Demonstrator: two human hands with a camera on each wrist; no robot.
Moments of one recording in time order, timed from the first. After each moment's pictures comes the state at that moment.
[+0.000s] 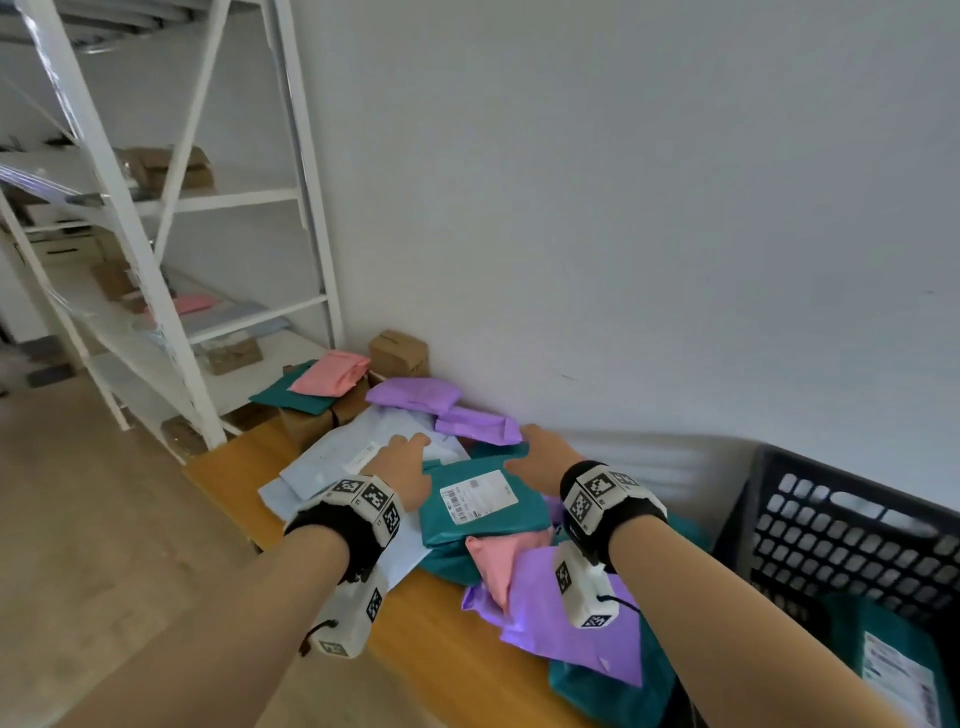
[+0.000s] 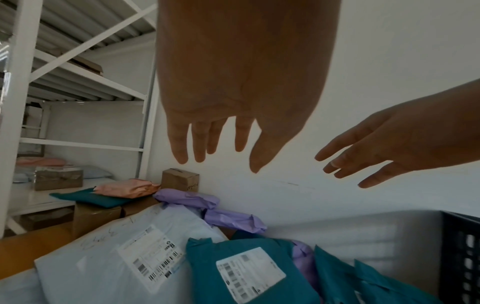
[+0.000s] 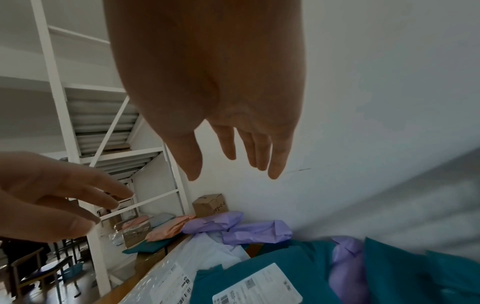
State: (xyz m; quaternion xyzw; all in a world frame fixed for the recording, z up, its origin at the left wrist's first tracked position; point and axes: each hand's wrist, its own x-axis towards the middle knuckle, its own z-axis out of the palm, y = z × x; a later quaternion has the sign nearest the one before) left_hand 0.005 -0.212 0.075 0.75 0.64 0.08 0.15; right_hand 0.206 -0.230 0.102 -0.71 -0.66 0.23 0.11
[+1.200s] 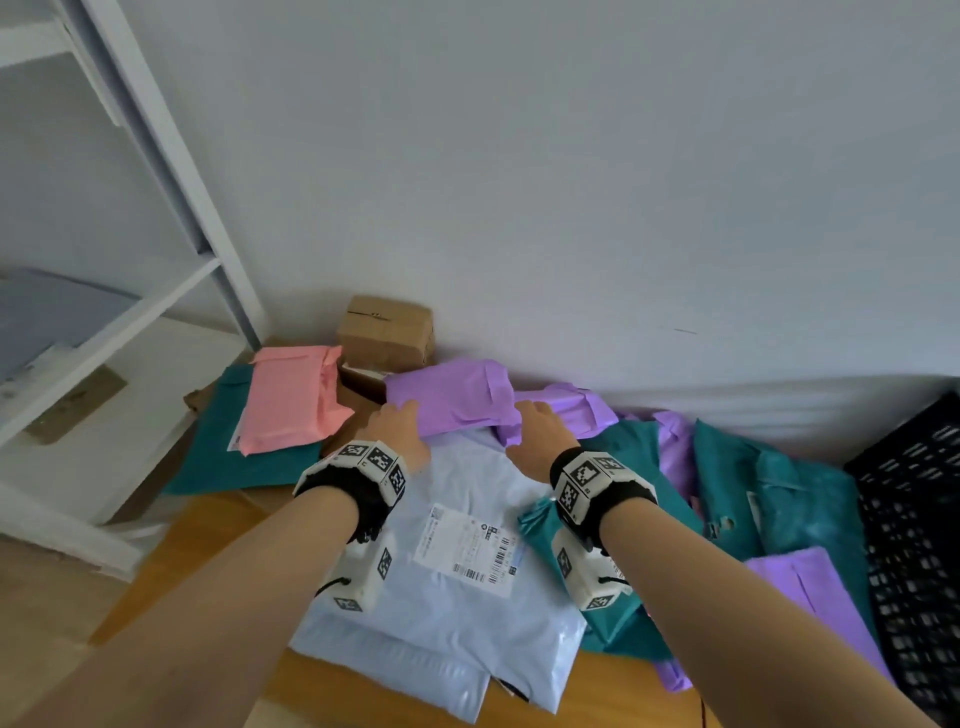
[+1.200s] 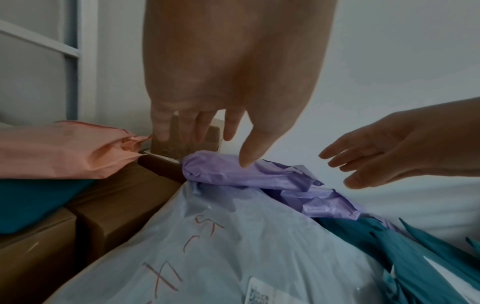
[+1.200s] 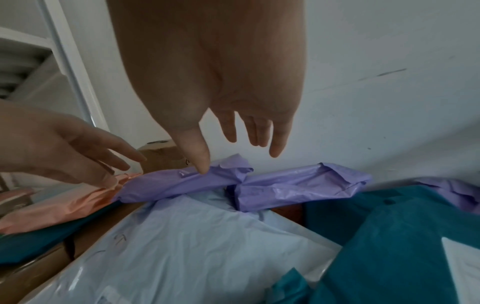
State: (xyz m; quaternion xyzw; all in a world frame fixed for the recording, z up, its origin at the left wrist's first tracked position) left_hand -0.115 0.144 -0.016 0.82 0.53 -0.08 0.19; right_hand 0.057 0.047 -0.011 -0.83 -0.50 0.25 0.09
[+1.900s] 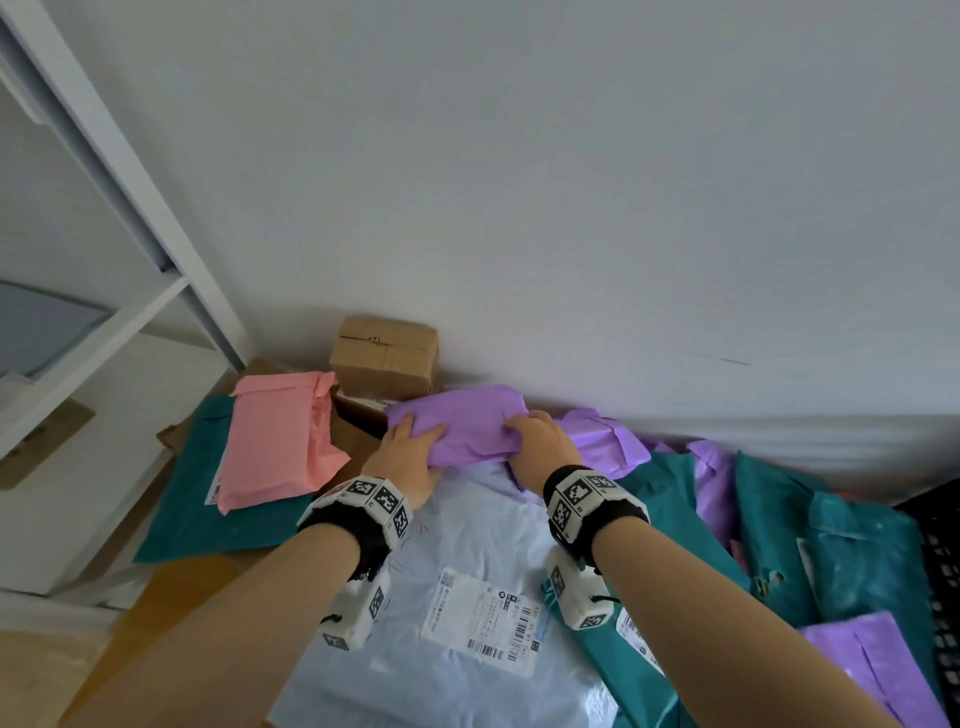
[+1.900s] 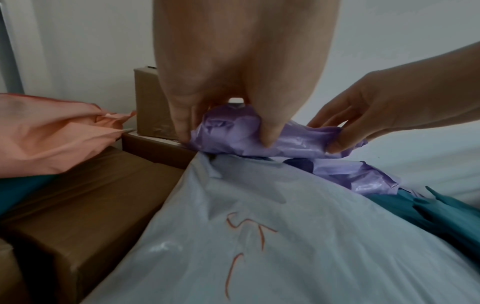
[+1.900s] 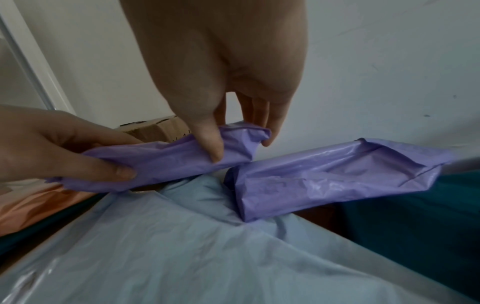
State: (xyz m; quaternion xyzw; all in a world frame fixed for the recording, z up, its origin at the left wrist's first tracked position) left_hand -0.094 0.199 -0.053 0.86 0.46 -0.08 0.21; right_hand 0.077 0.122 -0.048 -0.82 -0.50 0.24 0.11
